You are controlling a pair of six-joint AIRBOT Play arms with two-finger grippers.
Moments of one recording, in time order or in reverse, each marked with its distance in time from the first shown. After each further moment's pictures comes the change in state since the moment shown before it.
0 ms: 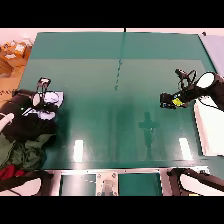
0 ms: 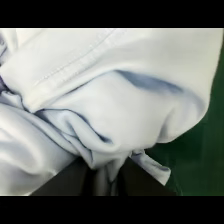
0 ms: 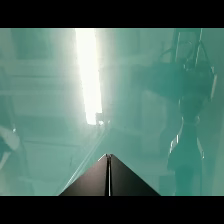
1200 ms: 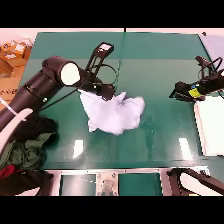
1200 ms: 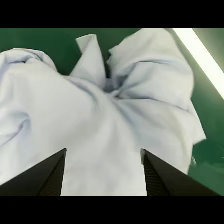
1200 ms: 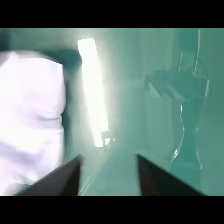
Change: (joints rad) left arm -0.576 0.027 0.550 -0.491 -0.253 0.130; right arm -0.129 0.080 0.142 0.000 0.148 0.040
